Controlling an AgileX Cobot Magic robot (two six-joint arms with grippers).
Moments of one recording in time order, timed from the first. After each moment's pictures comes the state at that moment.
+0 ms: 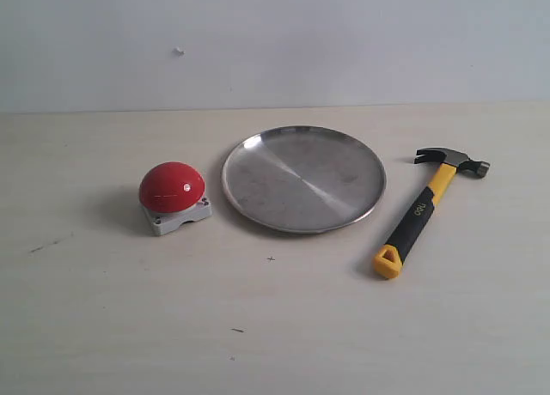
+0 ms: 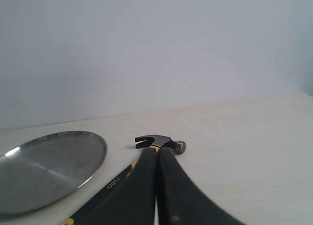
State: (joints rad) left arm -0.07 0.01 0.00 0.17 0.16 -0.06; right arm -0.04 0.01 0.00 0.13 0.15 0.01
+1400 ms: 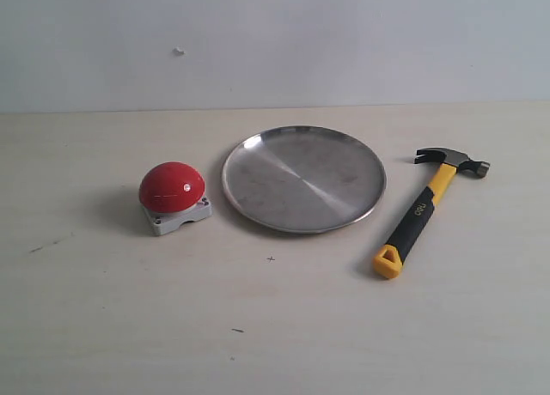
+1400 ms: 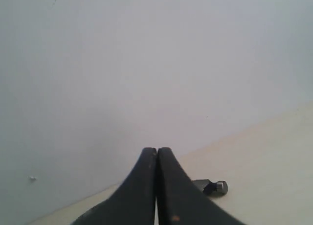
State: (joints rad) left arm -0.07 0.01 0.00 0.17 0.16 -0.06; right arm -0.04 0.01 0.00 0.32 -0.02 0.12
